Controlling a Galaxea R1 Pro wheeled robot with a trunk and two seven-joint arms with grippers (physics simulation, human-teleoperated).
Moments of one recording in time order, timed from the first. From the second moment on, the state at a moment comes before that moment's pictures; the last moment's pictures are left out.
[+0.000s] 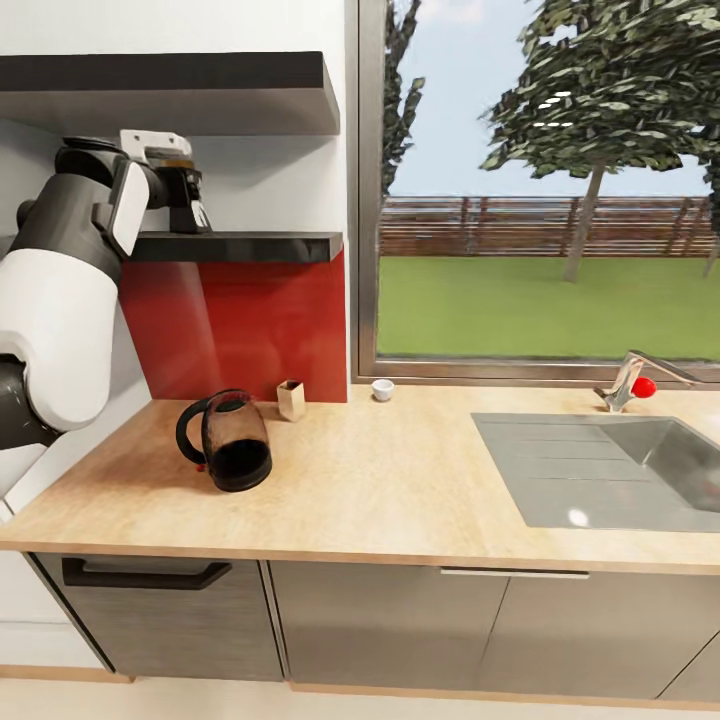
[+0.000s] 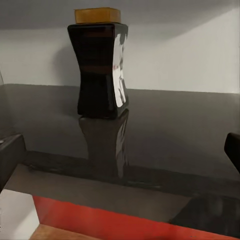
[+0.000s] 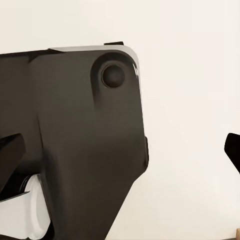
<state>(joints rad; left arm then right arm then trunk) -1.76 0.08 0.06 -0.60 -0.13 0.68 0.08 0.00 0.04 -0.14 -0.09 0.04 -0.14 -0.10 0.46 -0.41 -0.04</state>
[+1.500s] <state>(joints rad) -1.75 0.11 0.06 -0.70 -0.13 0.75 0.08 0.00 0.04 -0.14 -0.09 0.04 -0.15 -0.10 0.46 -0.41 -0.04</state>
